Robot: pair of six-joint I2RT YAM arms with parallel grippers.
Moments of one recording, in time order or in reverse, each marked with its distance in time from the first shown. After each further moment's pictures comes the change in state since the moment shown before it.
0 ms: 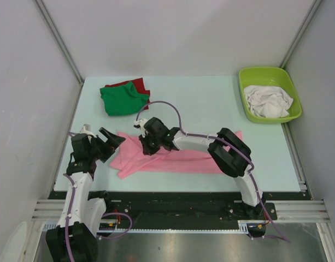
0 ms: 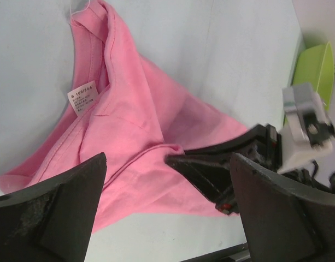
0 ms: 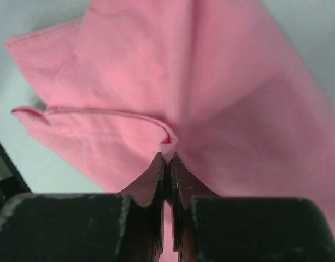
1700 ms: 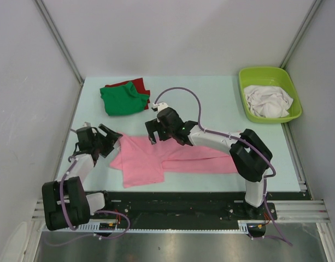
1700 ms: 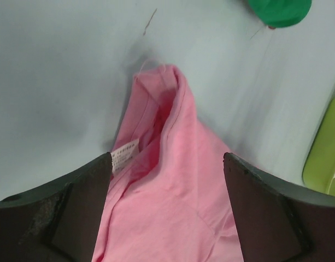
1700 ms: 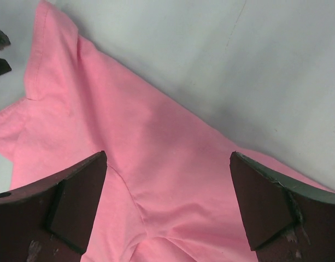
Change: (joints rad) left arm 0.004 0.386 0.003 0.277 -0.110 -0.057; right arm -0.069 -0.248 -0.140 -0.001 0.330 0.088
